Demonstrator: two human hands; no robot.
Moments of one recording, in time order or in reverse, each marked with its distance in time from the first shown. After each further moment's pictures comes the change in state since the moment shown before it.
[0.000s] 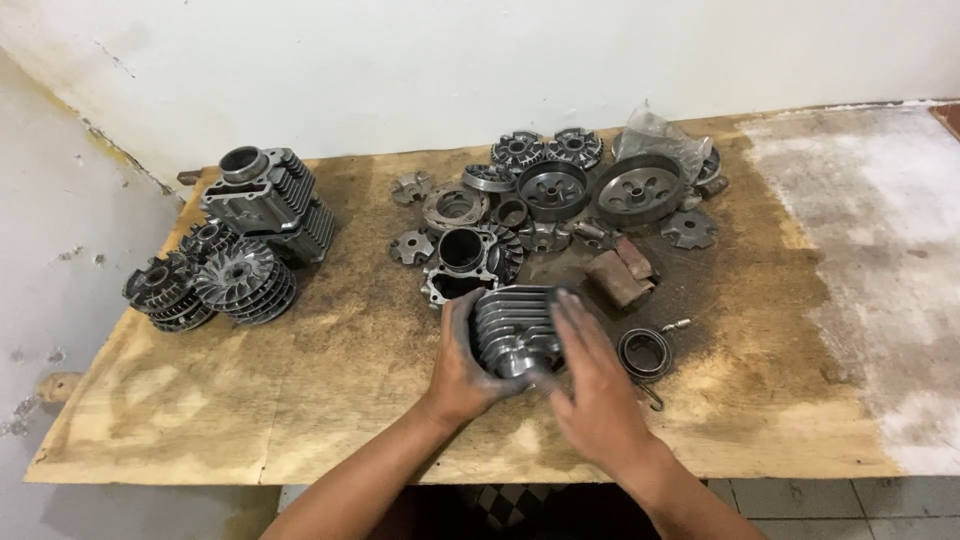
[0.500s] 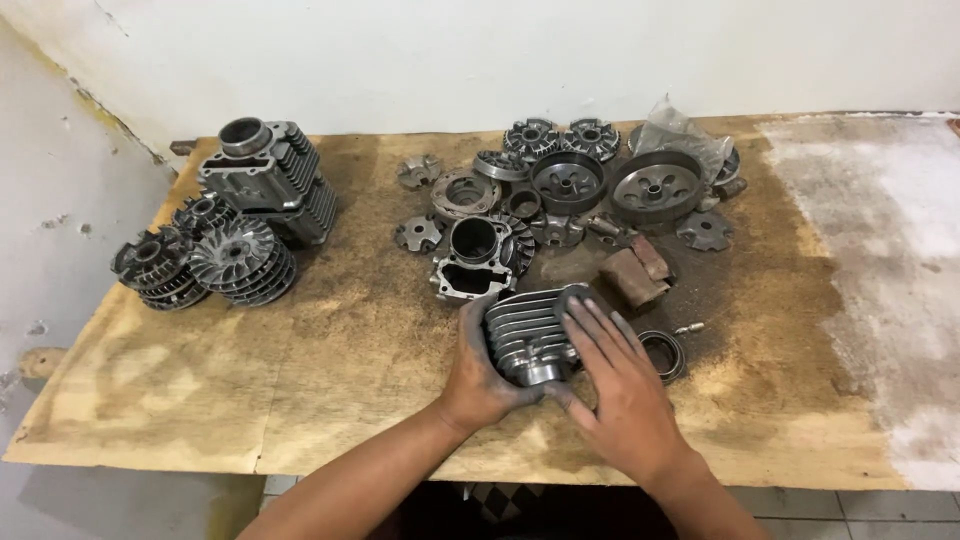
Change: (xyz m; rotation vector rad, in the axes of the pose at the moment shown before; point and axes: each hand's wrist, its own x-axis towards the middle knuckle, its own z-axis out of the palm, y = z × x) left_hand -0.010 0.002 0.008 -0.177 0.016 -0.002; right_hand -0.001 -0.001 -0.017 -0.281 -0.060 -0.114
